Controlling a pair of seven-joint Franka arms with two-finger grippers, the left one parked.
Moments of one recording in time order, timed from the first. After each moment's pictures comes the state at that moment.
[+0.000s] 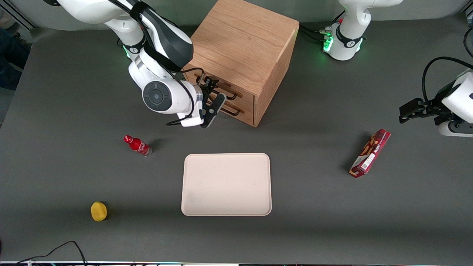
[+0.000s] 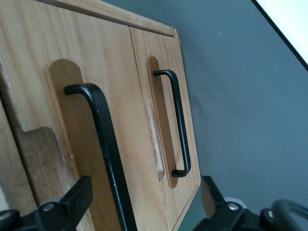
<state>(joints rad) 0.05 0.42 0.64 -1.66 0.21 1.73 -0.26</state>
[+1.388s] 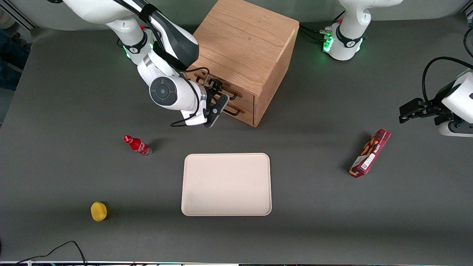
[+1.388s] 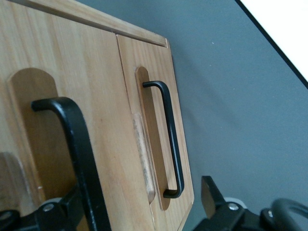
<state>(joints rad) 0.05 0.40 0.66 -1.76 0.19 1.88 -0.26</state>
